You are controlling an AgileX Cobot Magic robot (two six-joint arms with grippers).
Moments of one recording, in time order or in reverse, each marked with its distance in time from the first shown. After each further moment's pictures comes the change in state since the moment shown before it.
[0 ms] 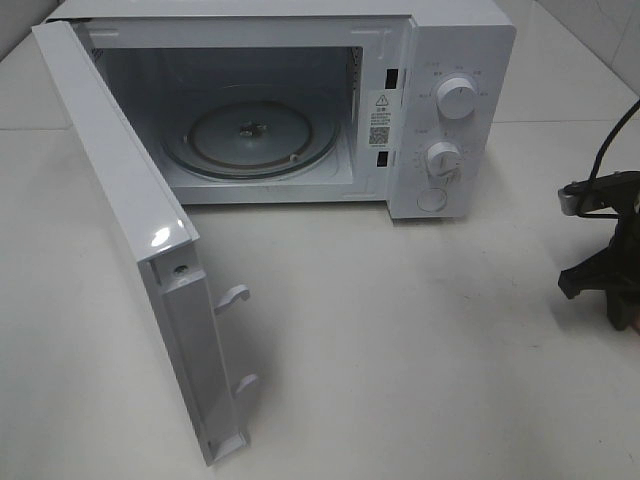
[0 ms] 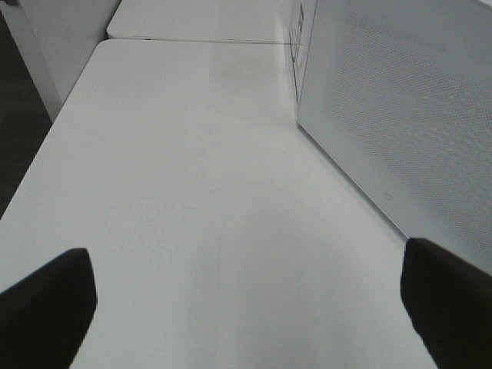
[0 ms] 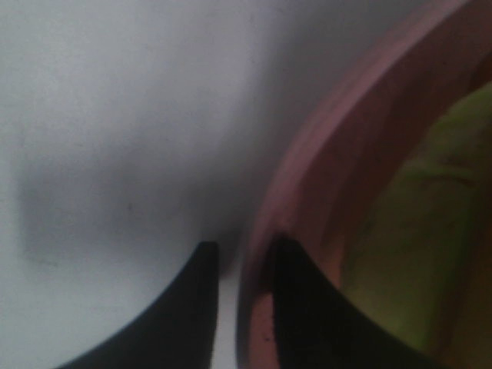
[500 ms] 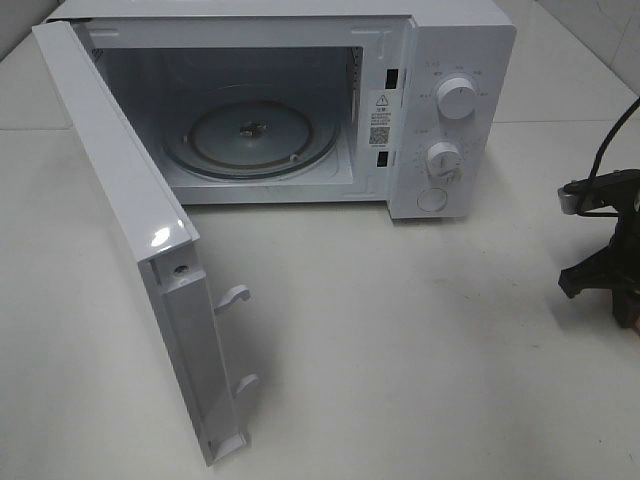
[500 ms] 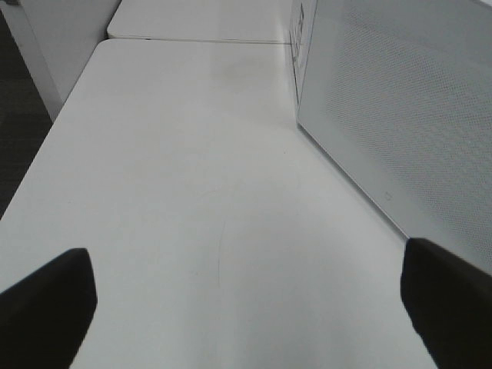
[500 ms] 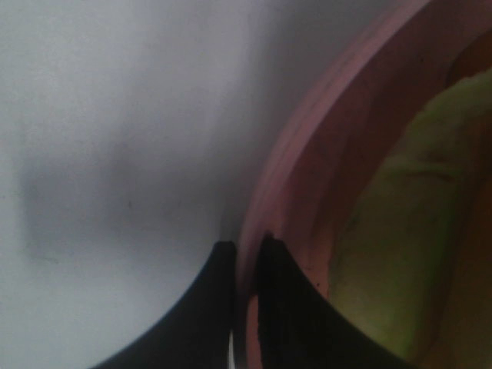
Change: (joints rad) left arm 0.000 0.000 0.000 0.000 0.000 0.000; right arm 0.000 -0.001 -0.002 -0.010 0.012 0.008
